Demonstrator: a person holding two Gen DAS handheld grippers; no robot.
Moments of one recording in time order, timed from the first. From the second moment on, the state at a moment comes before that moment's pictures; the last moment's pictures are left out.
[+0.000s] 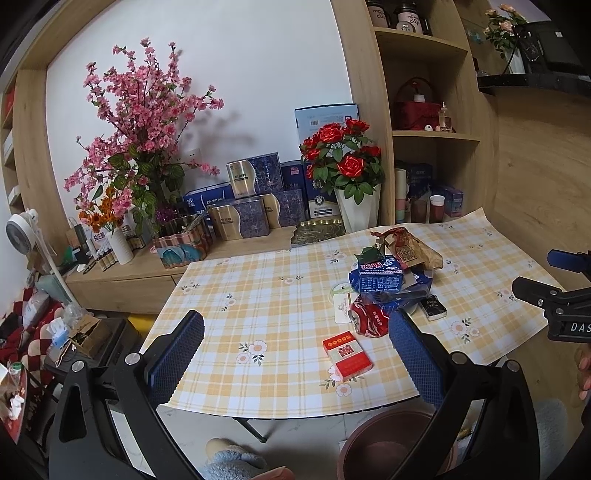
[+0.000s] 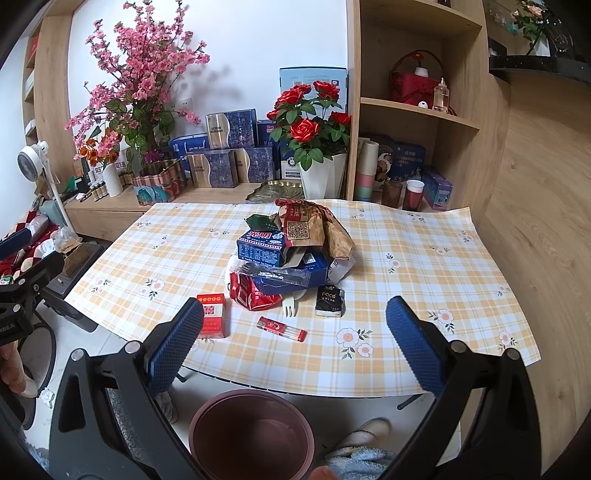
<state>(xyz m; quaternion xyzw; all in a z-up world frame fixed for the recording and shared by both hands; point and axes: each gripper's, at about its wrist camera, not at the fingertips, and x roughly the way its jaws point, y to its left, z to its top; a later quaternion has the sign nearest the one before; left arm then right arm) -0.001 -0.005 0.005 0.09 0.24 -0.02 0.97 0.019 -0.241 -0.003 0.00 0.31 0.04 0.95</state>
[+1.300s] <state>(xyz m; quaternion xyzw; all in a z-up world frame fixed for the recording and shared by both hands) 0.006 -0.002 -0.001 0.07 0.23 -0.04 0.97 0.025 -0.239 -0.009 0.01 0.32 0.06 0.95</state>
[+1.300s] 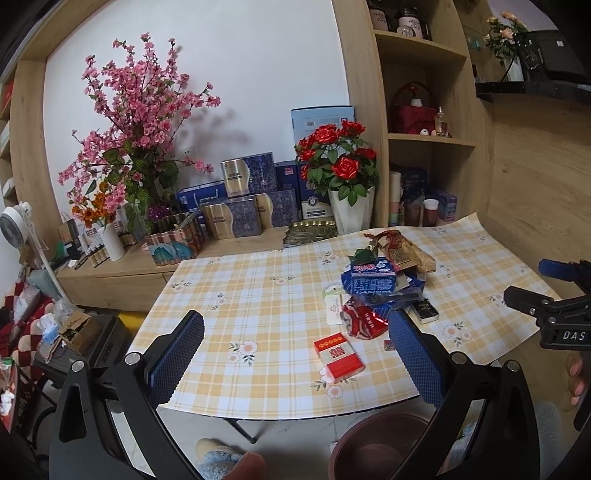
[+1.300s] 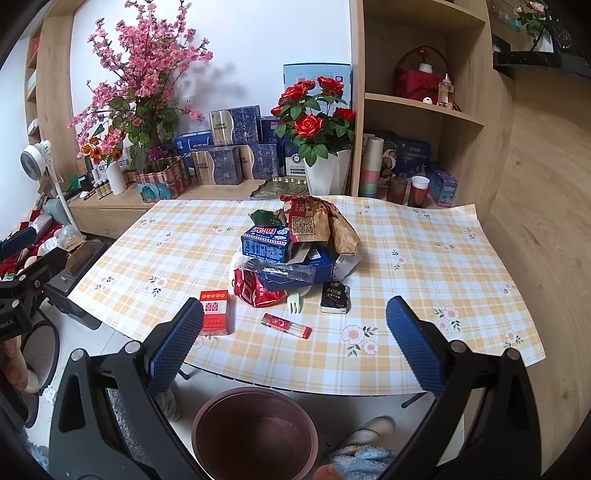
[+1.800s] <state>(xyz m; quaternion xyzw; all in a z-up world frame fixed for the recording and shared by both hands) 0.034 0.028 -0.043 0.00 0.25 -0.09 0.96 0.044 -0.259 -0.053 0.04 0.33 0.06 0.94</state>
